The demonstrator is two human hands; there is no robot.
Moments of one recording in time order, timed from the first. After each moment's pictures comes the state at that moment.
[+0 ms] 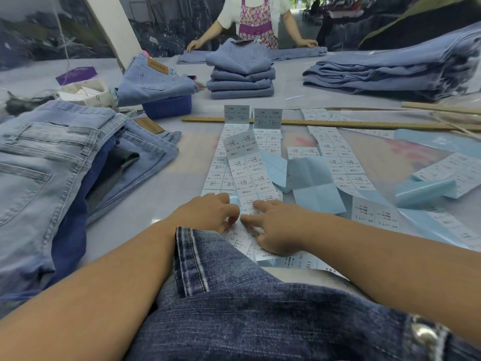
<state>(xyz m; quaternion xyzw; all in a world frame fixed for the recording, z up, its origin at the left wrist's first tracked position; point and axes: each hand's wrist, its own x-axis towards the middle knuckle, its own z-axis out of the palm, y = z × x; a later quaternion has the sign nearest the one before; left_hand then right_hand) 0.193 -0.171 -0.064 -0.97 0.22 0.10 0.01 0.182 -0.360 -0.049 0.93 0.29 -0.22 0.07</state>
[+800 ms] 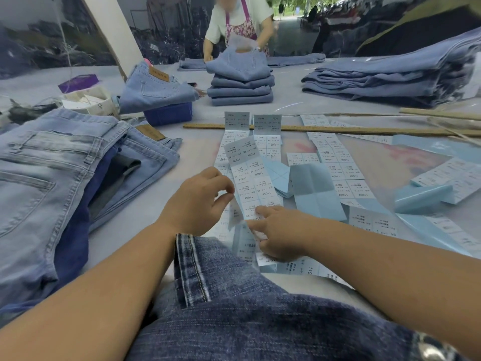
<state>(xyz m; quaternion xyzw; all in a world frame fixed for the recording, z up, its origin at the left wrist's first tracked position) 0.174 -0.170 -0.026 -0.94 0.21 -0.16 -0.21 0.185 -0.362 -0.049 0.93 0.29 -0.21 0.06</state>
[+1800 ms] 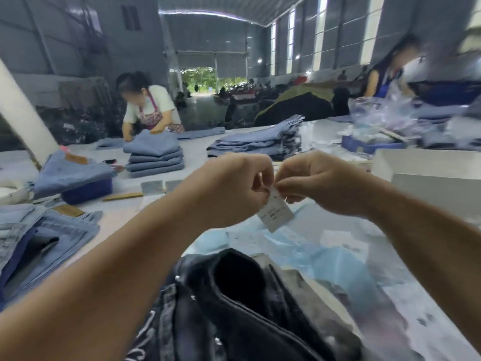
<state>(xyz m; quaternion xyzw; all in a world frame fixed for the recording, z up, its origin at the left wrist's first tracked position) 0.013 -0.379 0.179 -0.87 0.43 -0.17 -0.19 -0.021 -0.566 0.169 0.89 0.16 0.06 -0.43</state>
